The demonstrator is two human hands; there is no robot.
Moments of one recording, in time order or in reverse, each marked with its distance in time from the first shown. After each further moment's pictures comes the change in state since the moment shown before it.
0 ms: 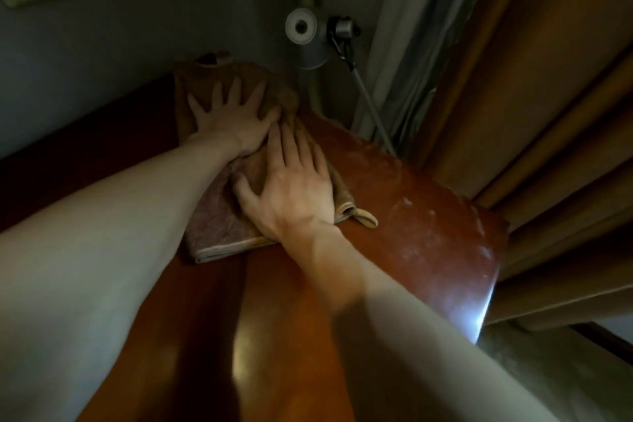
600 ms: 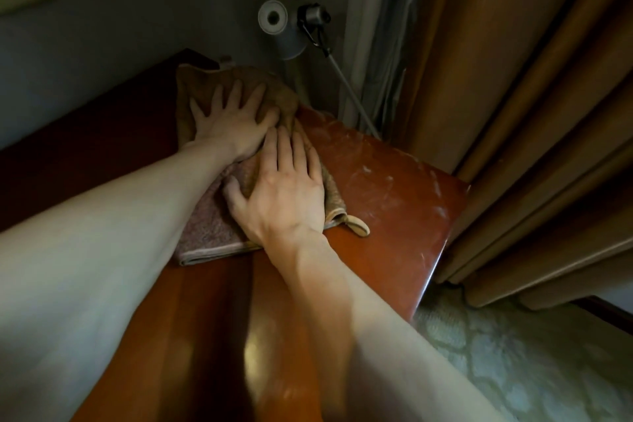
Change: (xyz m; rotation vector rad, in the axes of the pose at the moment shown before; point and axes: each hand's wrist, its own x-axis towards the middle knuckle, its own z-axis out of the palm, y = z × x) left_hand -0.049 0.046 0.011 0.022 0.037 0.054; right_hand -0.058 0.024 -0.013 0.043 0.050 0.079
